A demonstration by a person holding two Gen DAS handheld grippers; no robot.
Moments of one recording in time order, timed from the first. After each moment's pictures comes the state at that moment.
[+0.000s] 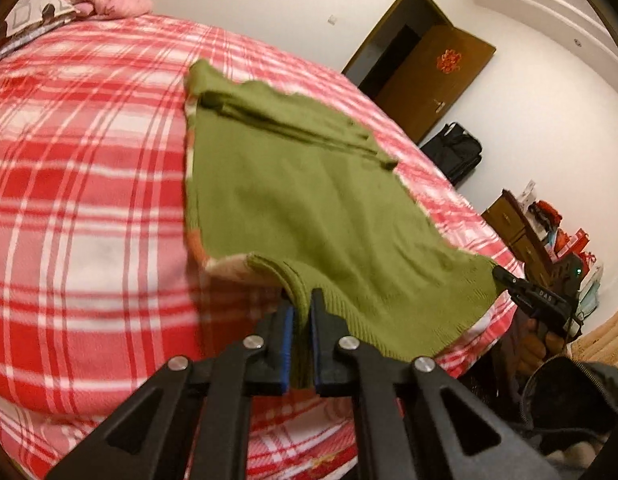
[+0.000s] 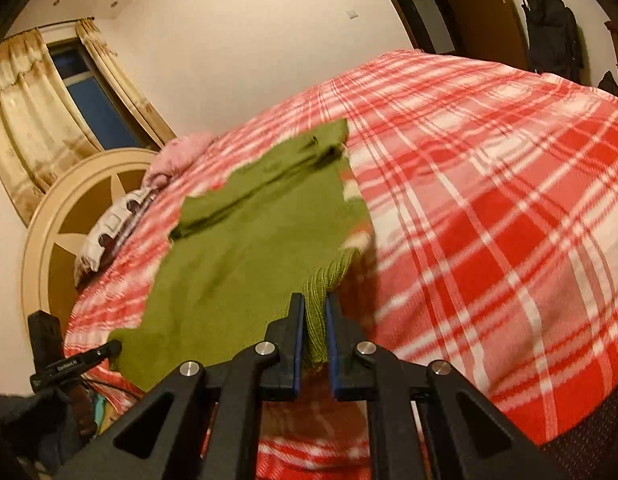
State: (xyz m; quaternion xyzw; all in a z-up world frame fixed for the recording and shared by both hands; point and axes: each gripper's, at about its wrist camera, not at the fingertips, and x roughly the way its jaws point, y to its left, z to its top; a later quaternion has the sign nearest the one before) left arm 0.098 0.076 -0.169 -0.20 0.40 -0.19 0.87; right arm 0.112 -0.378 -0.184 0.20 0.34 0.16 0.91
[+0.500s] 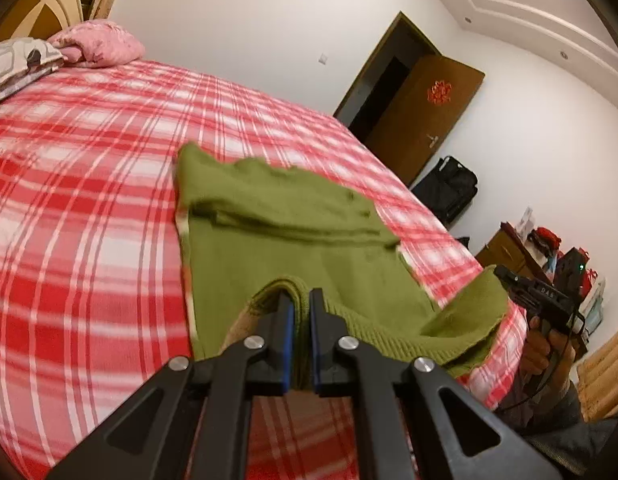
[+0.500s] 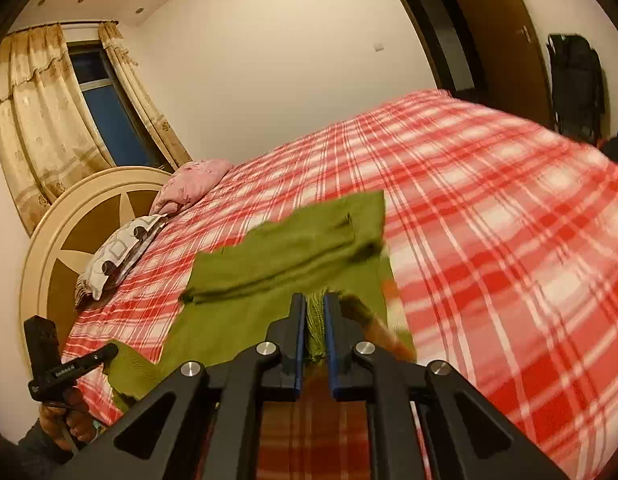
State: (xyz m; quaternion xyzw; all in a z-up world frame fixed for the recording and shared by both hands) left arm 0.182 0.098 -0.121 -0.20 0.33 -0.19 0.90; right arm 0.206 -0.346 -0.113 0.16 0.28 0.17 0.93
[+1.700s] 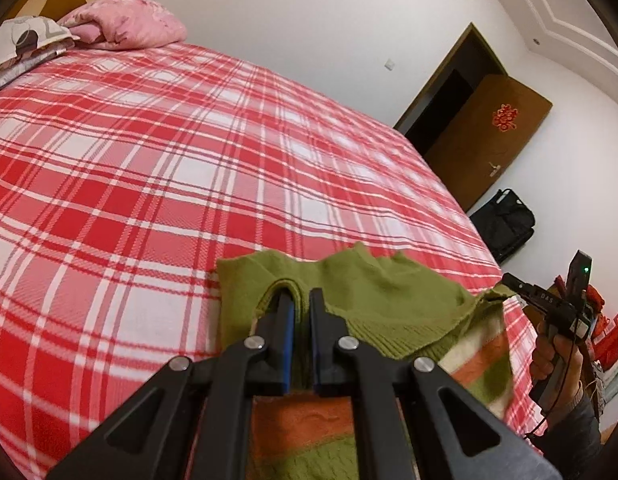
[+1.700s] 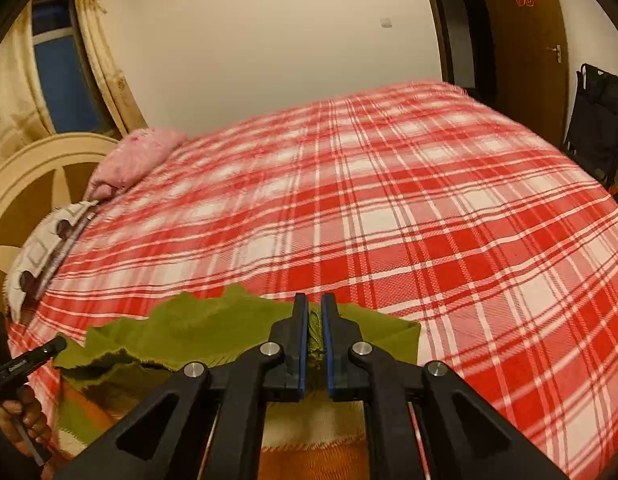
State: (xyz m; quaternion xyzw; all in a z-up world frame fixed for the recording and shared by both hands) left arm 0.423 0.146 -0.157 -0.23 0.36 -0.10 0.90; right arm 0.540 -0.272 -0.147 0.08 0.36 0.12 0.92
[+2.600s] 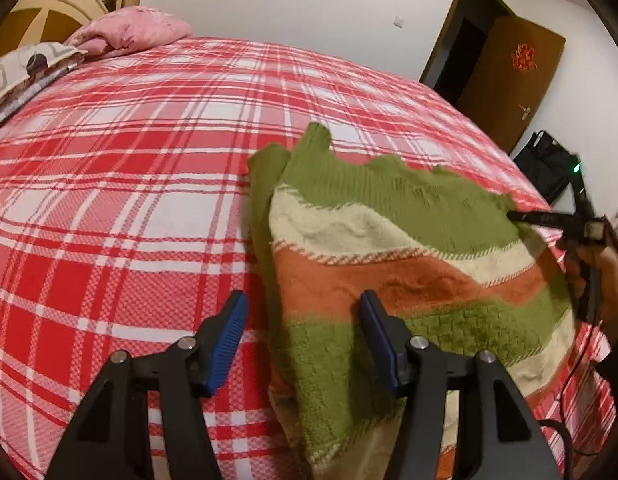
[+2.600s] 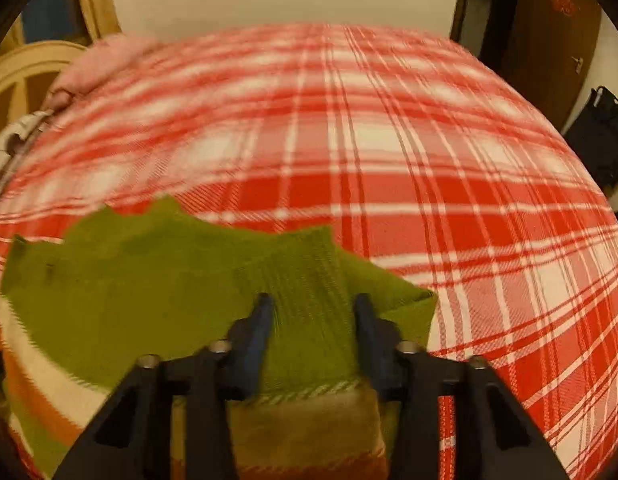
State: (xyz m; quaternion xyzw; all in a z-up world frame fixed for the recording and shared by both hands) left arm 0.375 0.121 -0.198 -0.13 0.41 -0.05 0.90; right arm 0.574 -0.241 -0.214 -0.04 0.47 0.09 0.88
